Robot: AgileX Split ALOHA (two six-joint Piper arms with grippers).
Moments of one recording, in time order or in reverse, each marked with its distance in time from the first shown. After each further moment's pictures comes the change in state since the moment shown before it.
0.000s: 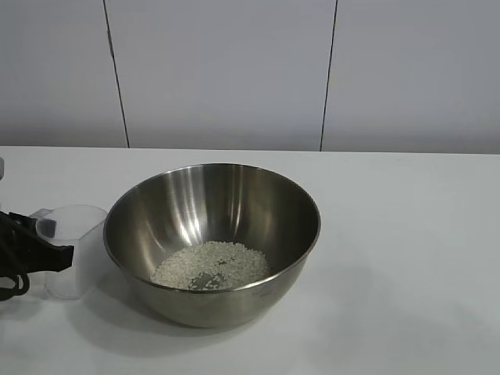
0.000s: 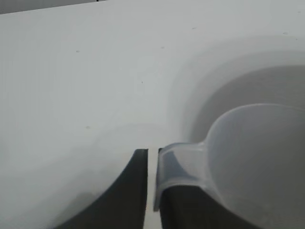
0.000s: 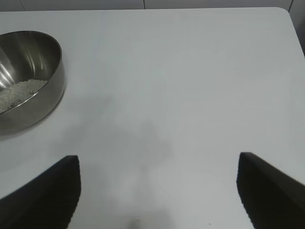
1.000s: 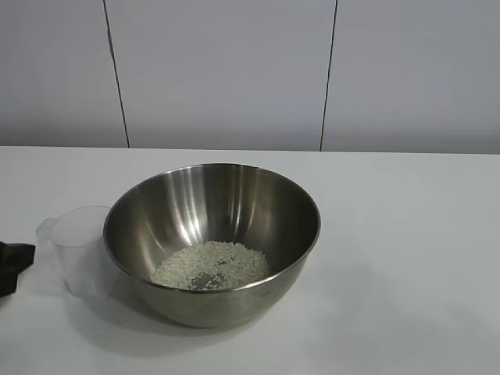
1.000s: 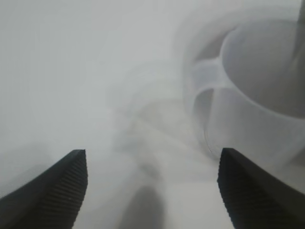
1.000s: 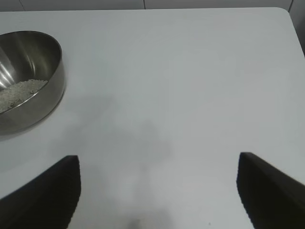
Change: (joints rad) left arm 0.000 -0.548 0.103 -0.031 0.524 0.052; right arm 0.000 0.000 0.000 0.000 0.000 0.000
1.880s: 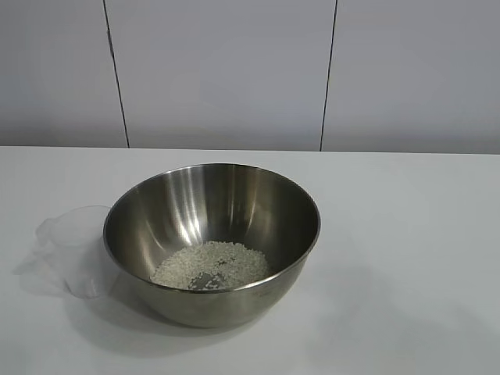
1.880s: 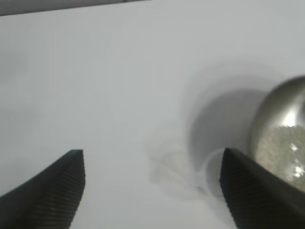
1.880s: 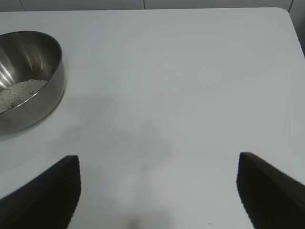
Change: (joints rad) left arm 0.689 -0.178 -1.148 0.004 1.655 0.081; right arm 0.000 0.000 0.000 0.000 -0.001 0.000
